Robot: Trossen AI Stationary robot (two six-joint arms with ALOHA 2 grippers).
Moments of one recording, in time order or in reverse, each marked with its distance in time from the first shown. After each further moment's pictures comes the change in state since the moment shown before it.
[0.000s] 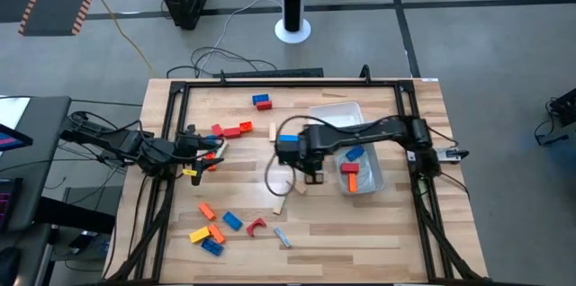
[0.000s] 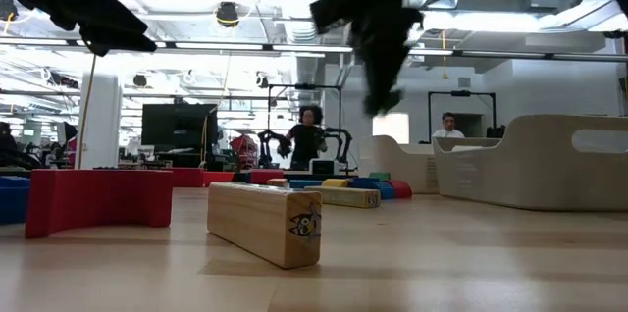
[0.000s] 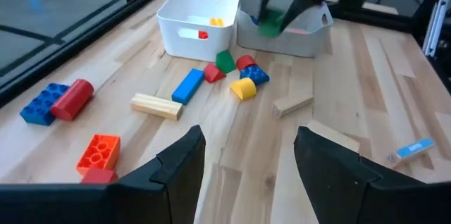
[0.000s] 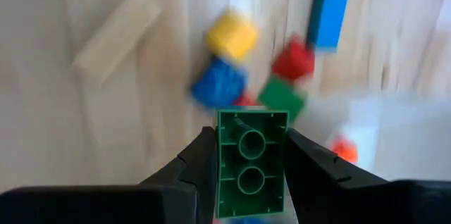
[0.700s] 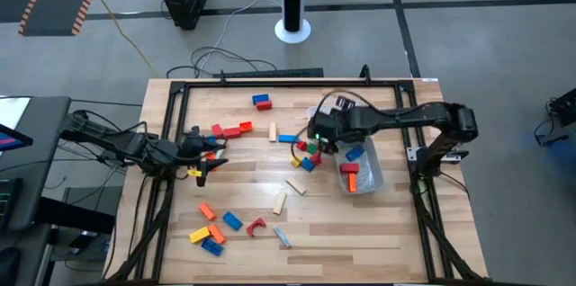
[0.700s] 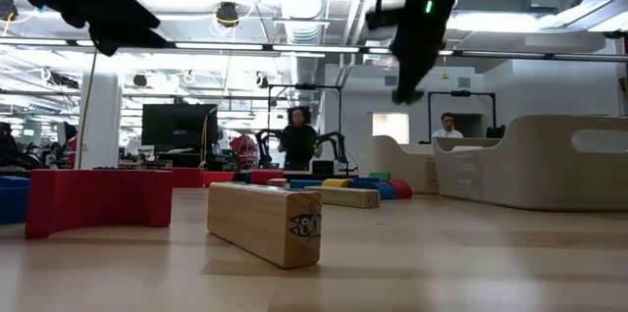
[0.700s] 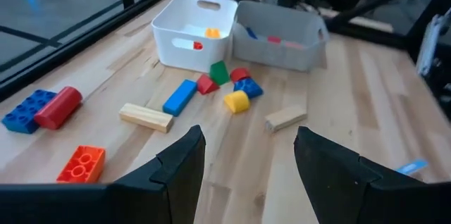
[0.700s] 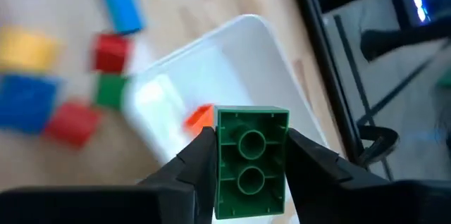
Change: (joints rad) left arm 0.000 0.076 -0.011 0.124 -0.014 -0.009; right arm -0.152 -0.388 -0.522 0.399 0.342 0.151
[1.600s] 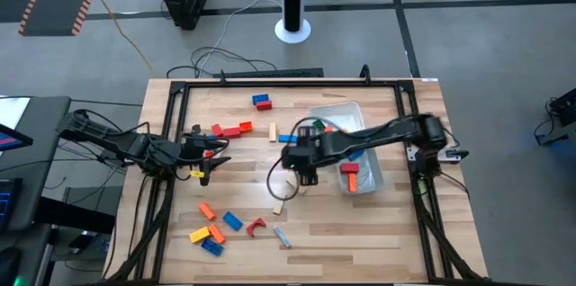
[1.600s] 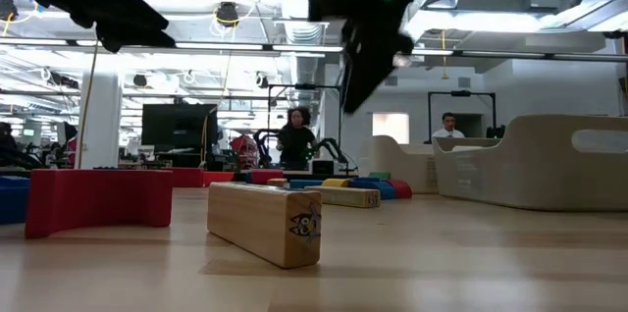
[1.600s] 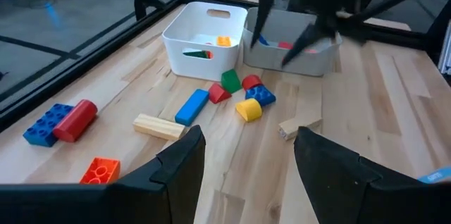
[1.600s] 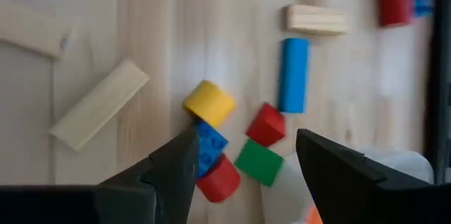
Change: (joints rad) left arm 0.000 0.037 0.002 0.052 -0.043 0.047; right arm 0.181 0.281 0.250 0.071 -0.231 -0.261
